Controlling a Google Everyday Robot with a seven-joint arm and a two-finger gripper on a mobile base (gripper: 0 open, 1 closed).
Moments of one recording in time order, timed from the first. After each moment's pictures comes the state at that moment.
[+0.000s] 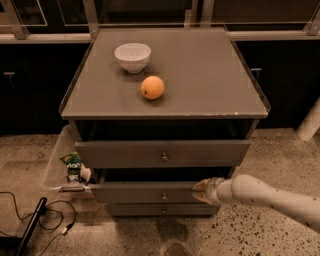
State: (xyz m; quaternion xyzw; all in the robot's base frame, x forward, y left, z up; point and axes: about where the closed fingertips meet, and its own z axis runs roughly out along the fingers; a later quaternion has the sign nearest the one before) arm 0.551 -0.185 0.437 -0.61 0.71 0.03 0.34
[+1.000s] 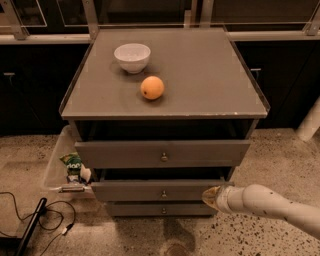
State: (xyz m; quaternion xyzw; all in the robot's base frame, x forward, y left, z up) arm 0.531 -0.217 0.434 -0.60 0.72 0.01 0.34
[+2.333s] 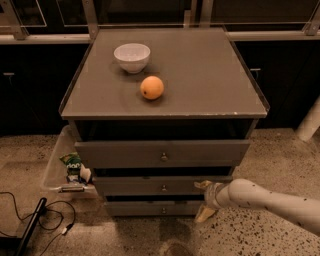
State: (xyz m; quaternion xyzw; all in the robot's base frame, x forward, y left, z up) arm 0.558 -0.185 0.401 -0.62 0.71 0.04 0.33
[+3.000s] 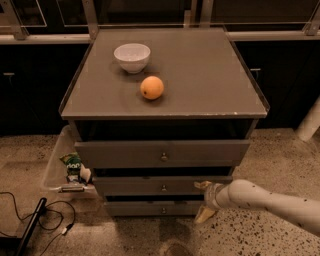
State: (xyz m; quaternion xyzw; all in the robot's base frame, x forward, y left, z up) arm 0.555 -0.184 0.401 -0.62 0.71 0.04 0.33
